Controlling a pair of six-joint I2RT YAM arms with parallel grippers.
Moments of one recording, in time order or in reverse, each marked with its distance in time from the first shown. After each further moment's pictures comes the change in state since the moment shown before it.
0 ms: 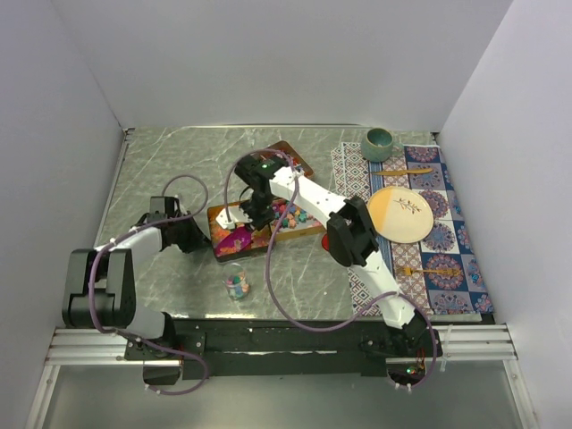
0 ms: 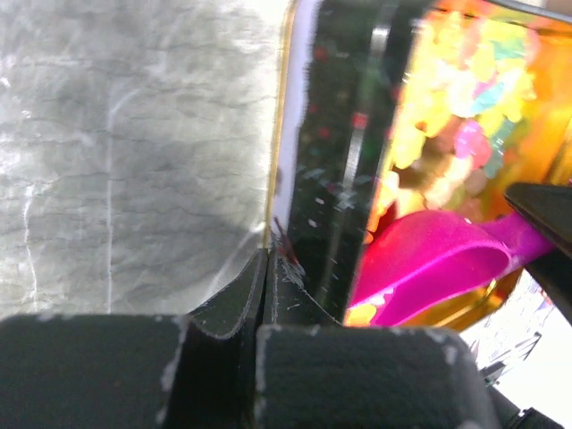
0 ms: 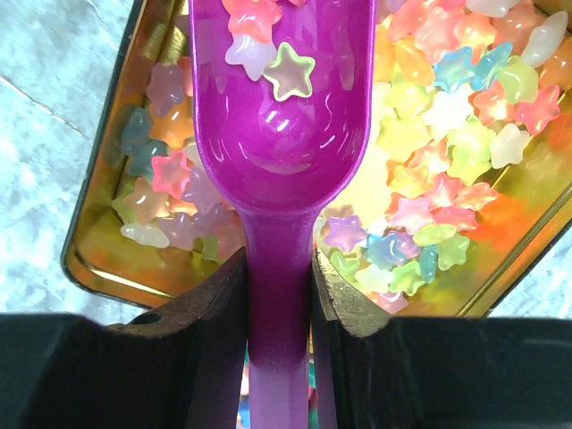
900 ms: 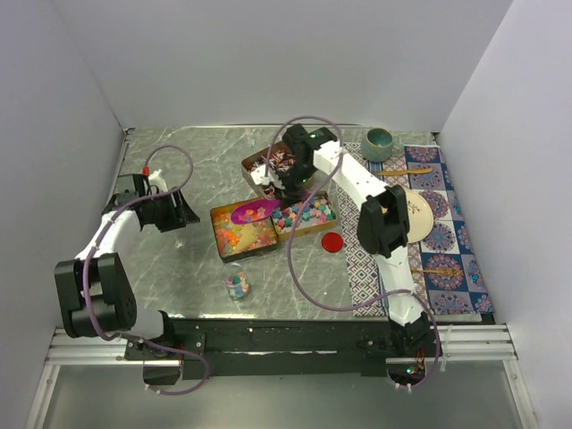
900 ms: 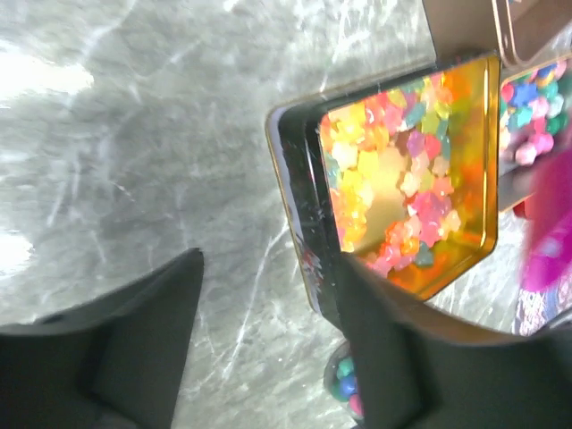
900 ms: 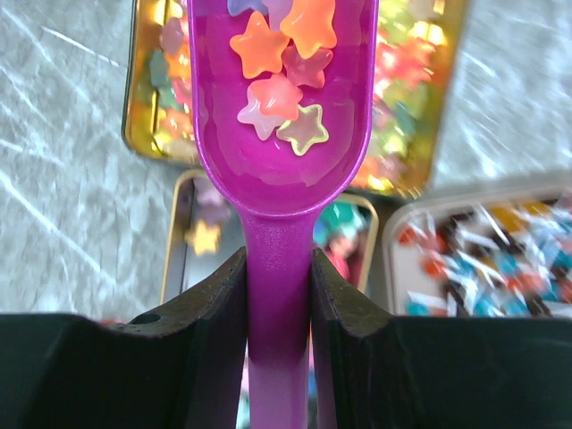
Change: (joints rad) left arm 0.186 -0.042 0.240 -0.240 0.169 0.404; right arm -0.242 -0.163 -0.101 -0.045 -0.277 0.052
